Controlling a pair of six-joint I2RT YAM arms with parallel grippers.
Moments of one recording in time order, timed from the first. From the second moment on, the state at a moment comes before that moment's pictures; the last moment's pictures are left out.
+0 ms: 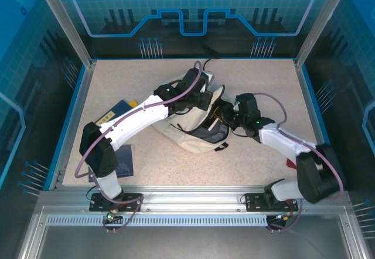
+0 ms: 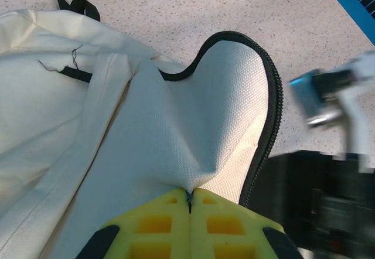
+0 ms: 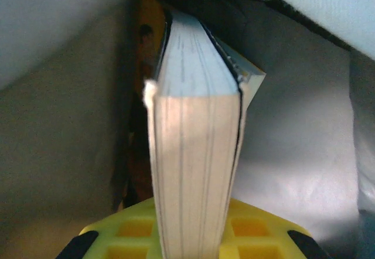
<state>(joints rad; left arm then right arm) -0.75 1.75 1.64 -0.63 -0.08 -0.35 0.39 1.43 0.74 0.04 -0.30 1.15</state>
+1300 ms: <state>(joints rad) -0.75 1.69 1.54 -0.60 -0.07 -0.39 0.36 1.43 0.55 0.28 -0.40 1.28</state>
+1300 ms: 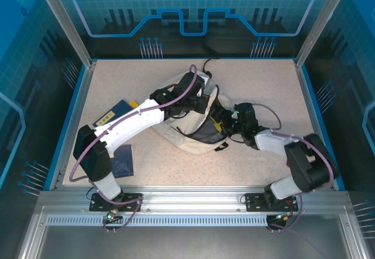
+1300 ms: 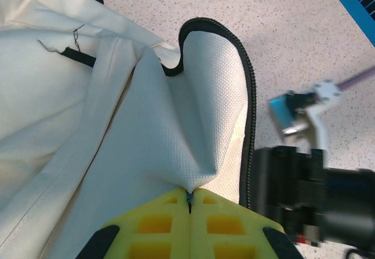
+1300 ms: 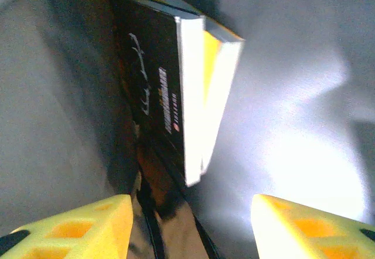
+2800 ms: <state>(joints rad) -0.42 2.22 1.66 -0.40 0.28 -0.69 0.28 1.17 0.79 -0.47 -0.23 0.86</state>
